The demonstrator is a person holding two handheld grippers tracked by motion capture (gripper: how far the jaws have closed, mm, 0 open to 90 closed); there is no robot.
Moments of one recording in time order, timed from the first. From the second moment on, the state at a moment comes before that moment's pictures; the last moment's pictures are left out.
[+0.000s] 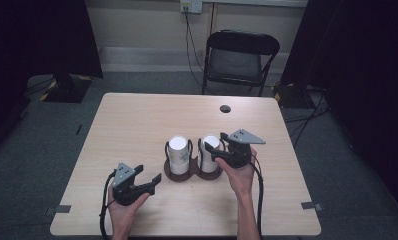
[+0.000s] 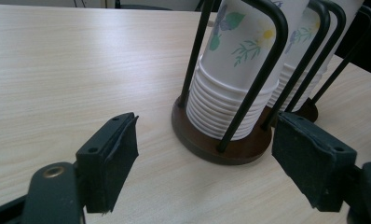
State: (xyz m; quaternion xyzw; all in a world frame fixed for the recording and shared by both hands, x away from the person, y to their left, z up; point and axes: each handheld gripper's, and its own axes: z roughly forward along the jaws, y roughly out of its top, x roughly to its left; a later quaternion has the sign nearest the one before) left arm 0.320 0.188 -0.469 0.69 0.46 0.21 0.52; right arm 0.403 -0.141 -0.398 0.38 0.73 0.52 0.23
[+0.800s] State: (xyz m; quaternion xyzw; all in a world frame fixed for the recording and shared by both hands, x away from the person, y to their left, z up) left arm 0.319 0.193 -0.472 0.69 0.47 0.21 0.52; right arm 0.413 -0.128 -0.407 0.36 0.75 0.49 0.23
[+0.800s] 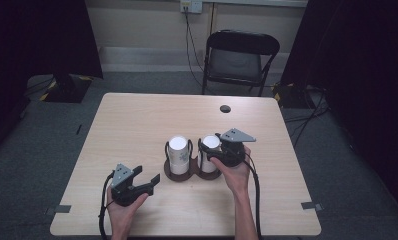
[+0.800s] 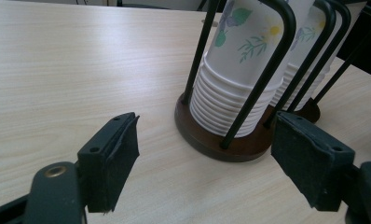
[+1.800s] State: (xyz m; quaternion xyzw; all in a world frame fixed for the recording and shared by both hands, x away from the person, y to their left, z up) left arm 0.319 0.188 -0.471 0.69 0.47 0.21 0.52; right arm 0.410 -0.135 -0.386 0.36 0.73 0.52 0.24
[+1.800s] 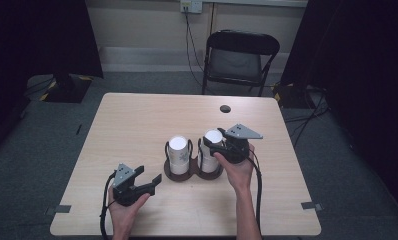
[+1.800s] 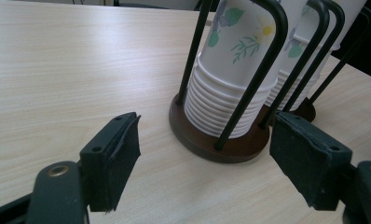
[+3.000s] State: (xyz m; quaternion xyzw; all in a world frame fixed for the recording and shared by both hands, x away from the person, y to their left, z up) left arm 0.319 0.181 -0.469 0.70 0.45 0.20 0.52; right arm 0.408 -0.137 -0.352 0.37 0.71 0.55 0.25
